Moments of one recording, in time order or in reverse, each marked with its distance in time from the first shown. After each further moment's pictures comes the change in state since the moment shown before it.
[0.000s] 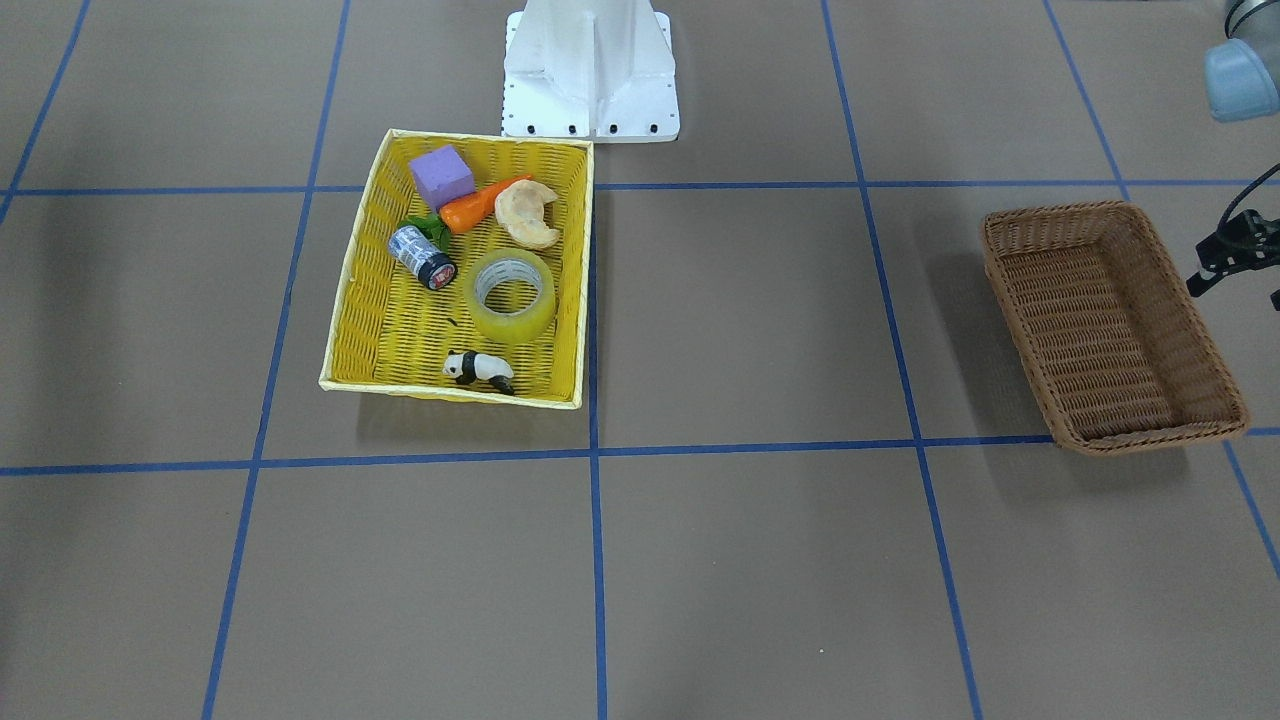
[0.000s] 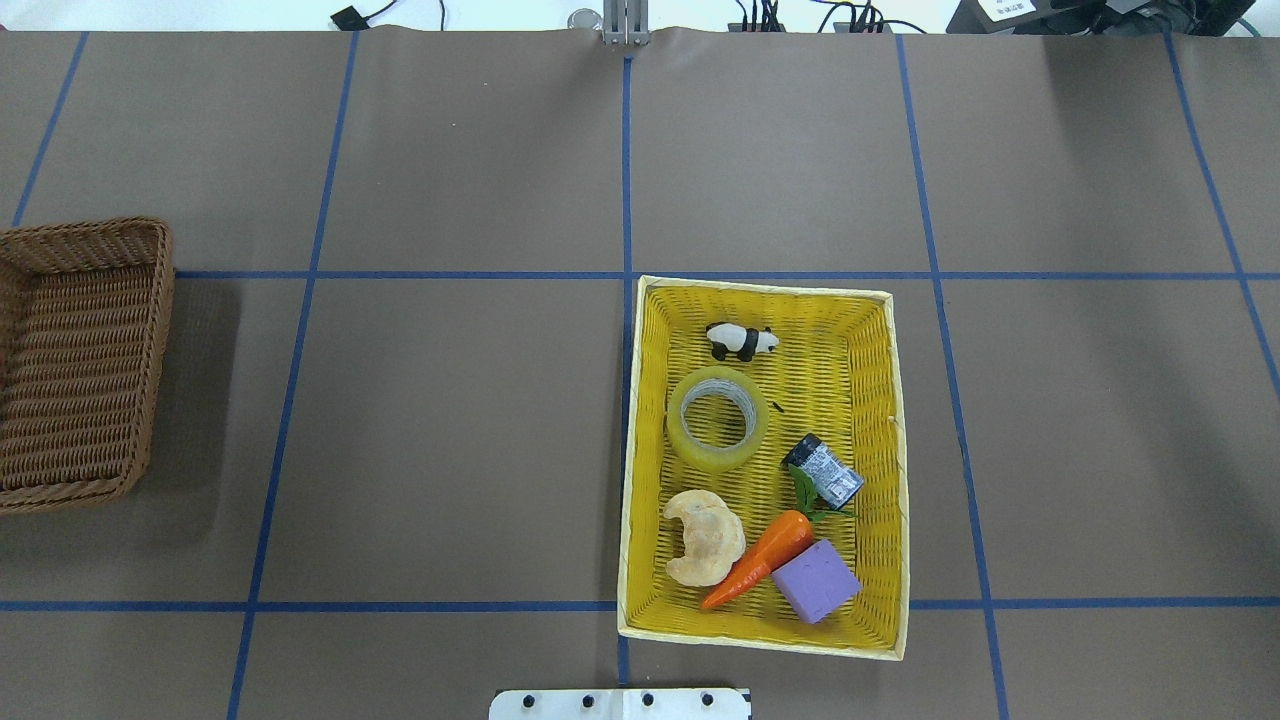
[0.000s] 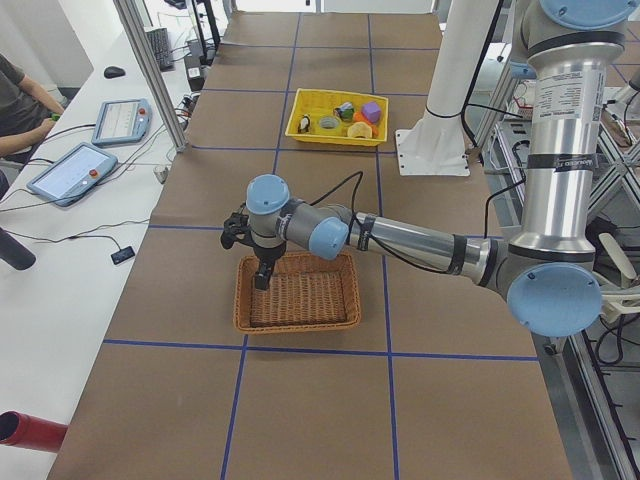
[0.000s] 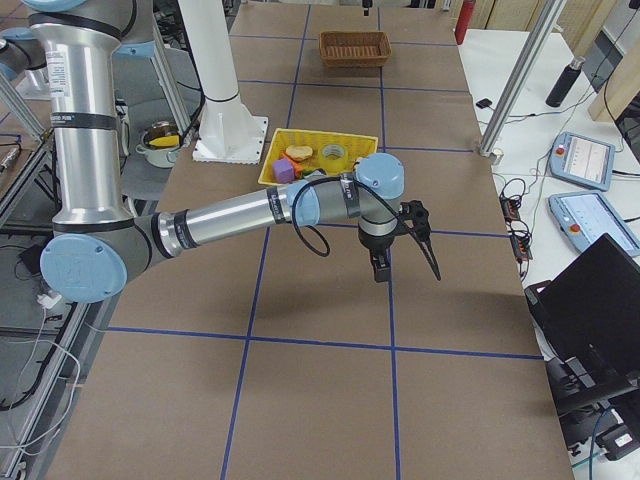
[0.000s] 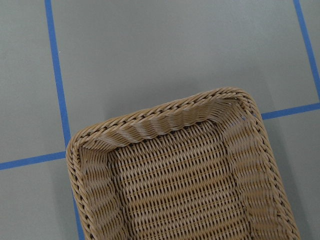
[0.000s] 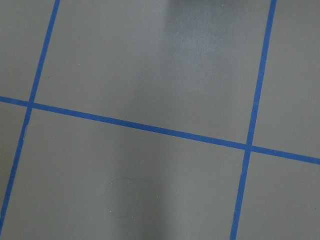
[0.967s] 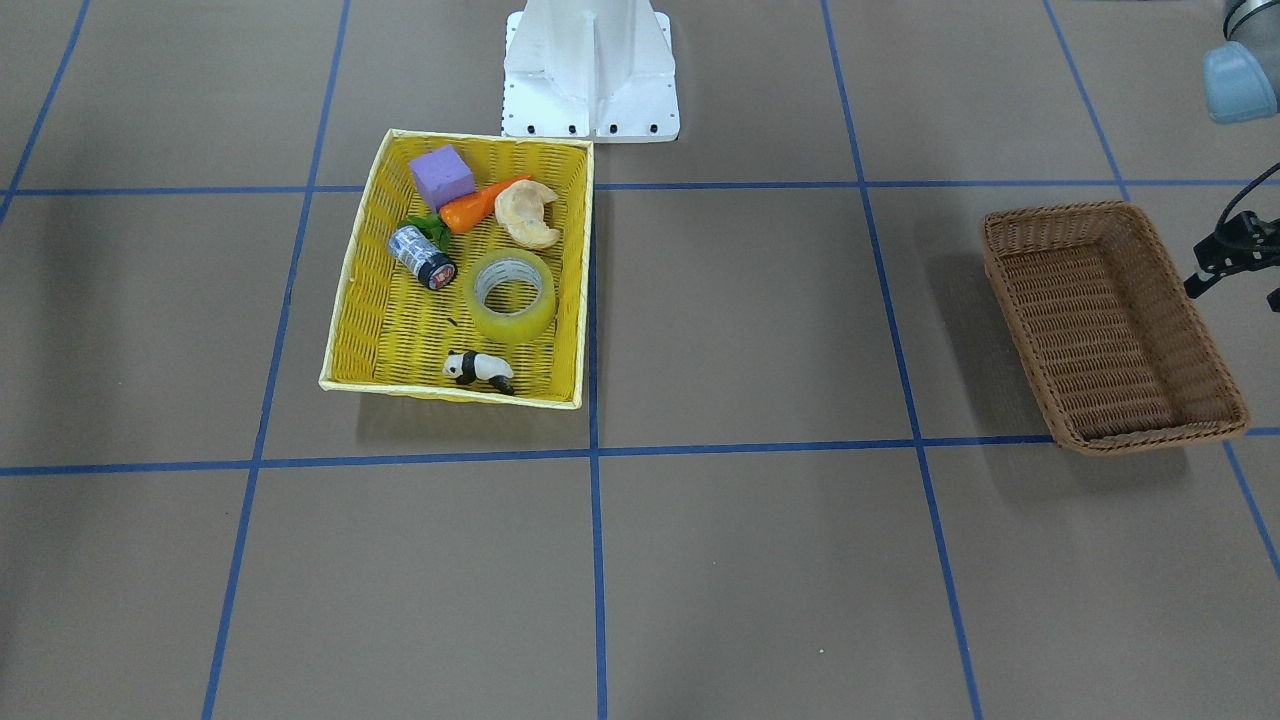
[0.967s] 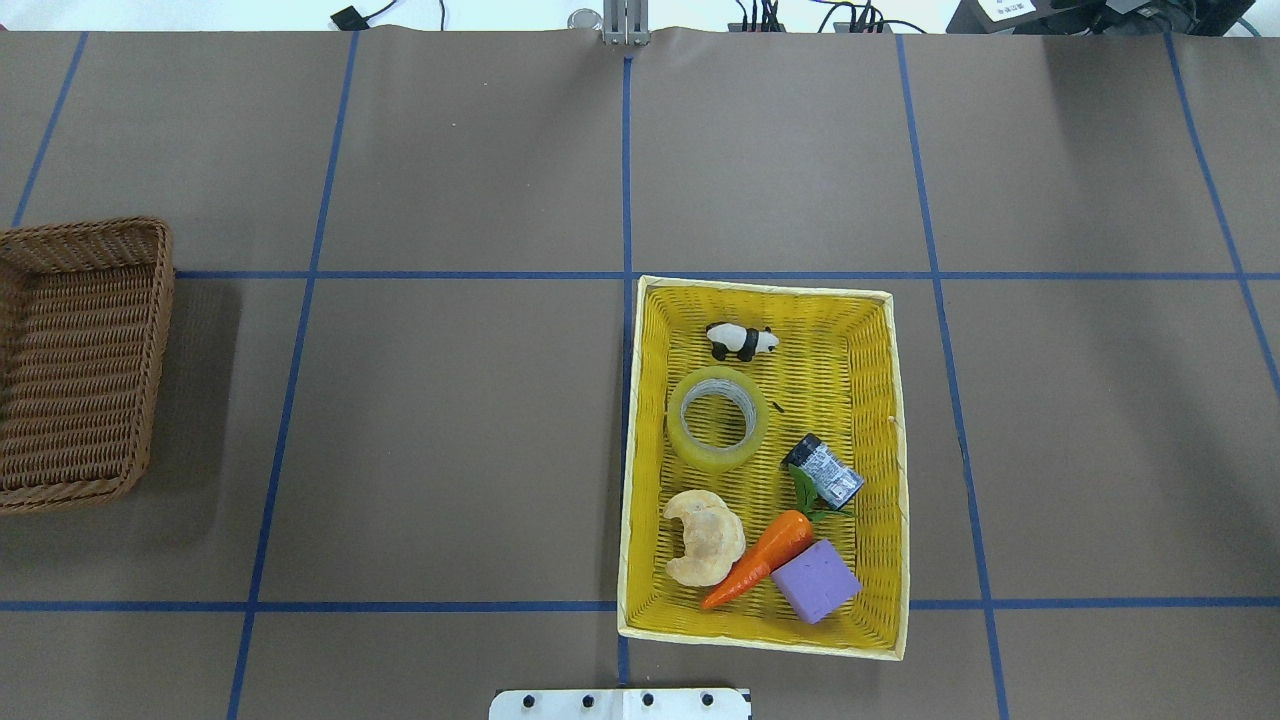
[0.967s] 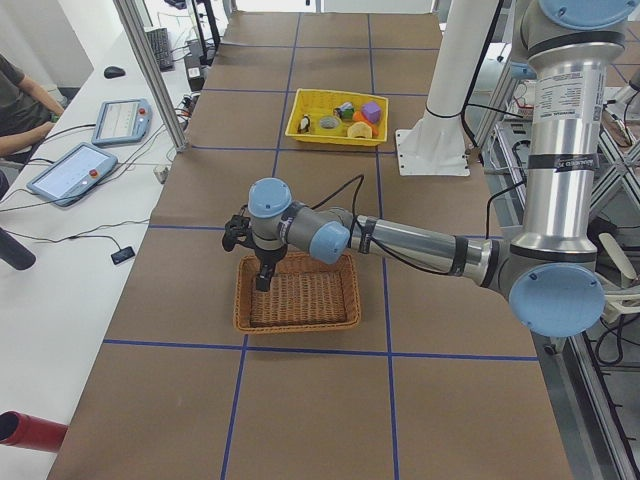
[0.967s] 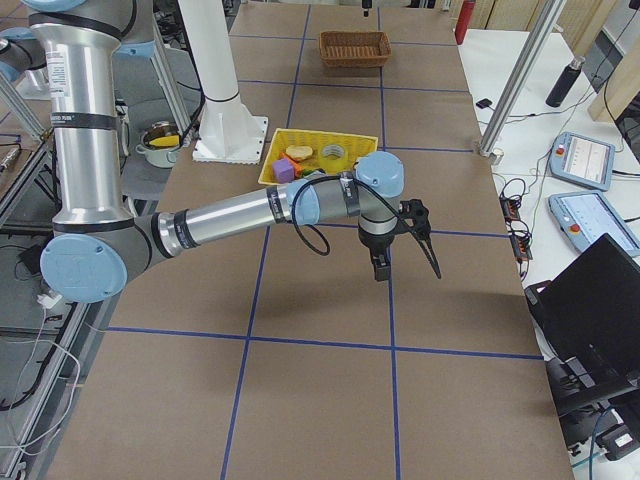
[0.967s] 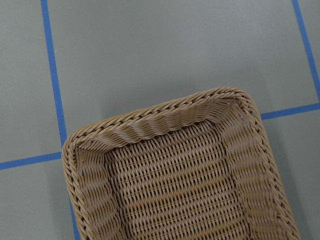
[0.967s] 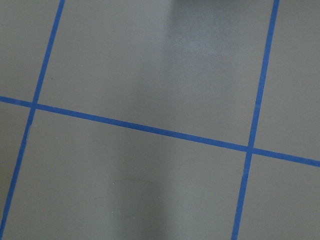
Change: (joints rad) left arm 0.002 0.008 0.005 -0.038 -0.005 -0.029; right arm 0.000 0.000 0.002 0.000 0.000 -0.001
